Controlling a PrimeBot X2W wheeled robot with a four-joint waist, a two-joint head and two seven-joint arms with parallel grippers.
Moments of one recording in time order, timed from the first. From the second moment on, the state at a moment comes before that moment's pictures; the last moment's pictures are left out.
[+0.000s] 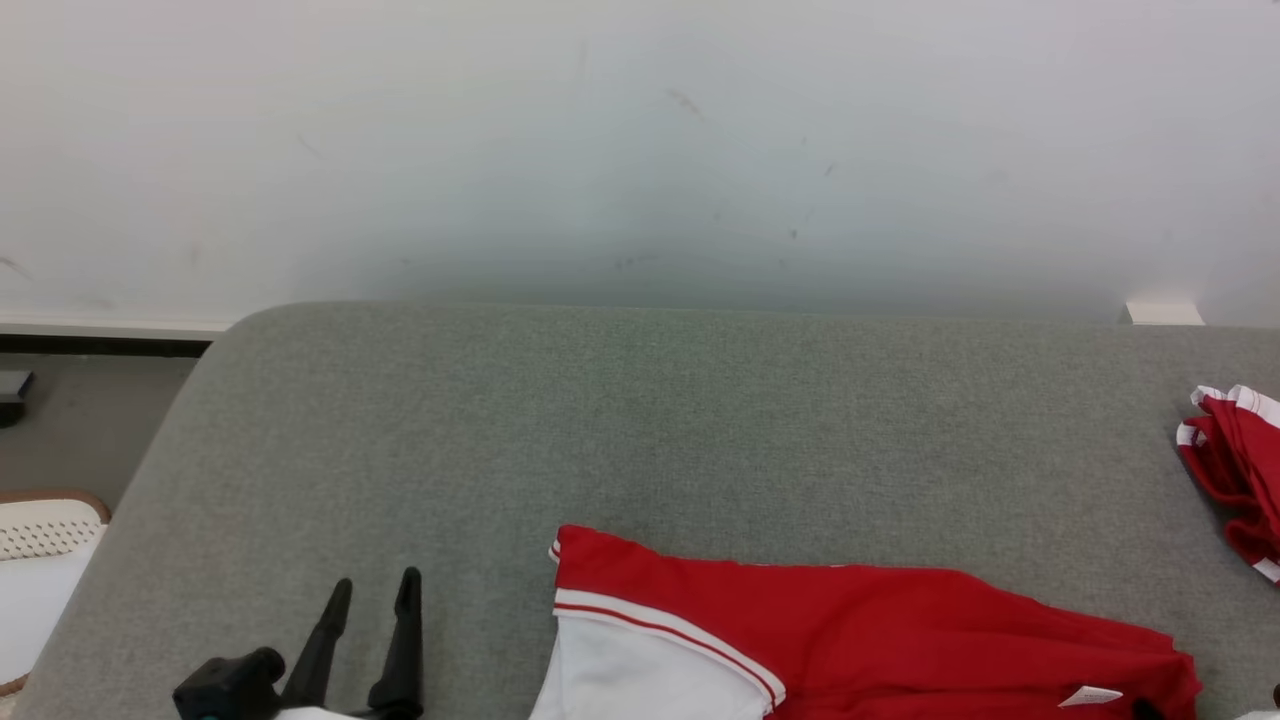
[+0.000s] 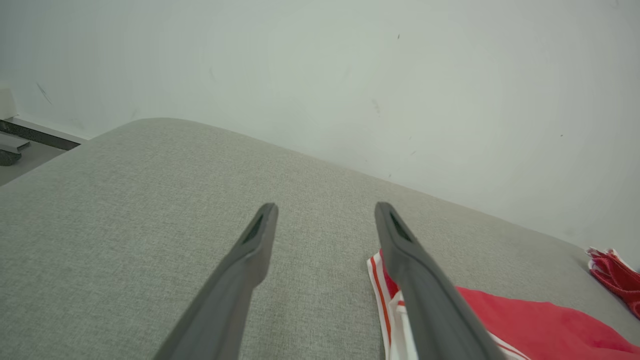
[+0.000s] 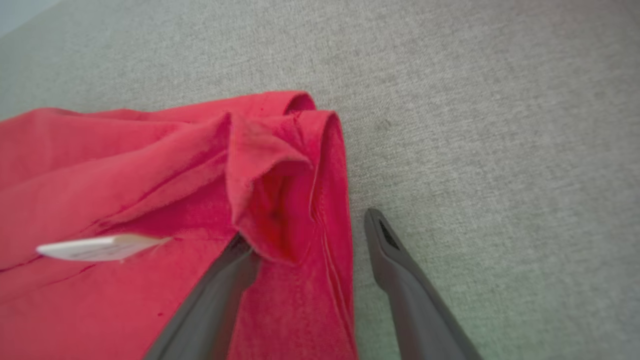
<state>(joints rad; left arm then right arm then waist) -0.04 0.19 -0.21 0.21 -0.53 0.01 -0.26 -0.19 -0.31 0.13 0.78 0.75 0.13 0.20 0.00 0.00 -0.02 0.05</state>
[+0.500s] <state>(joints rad) -0.04 0.17 -0.18 0.26 -0.51 -0.02 -0.26 -0.22 -0.33 0.20 0.73 0.93 0.13 0.34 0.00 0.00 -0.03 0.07</state>
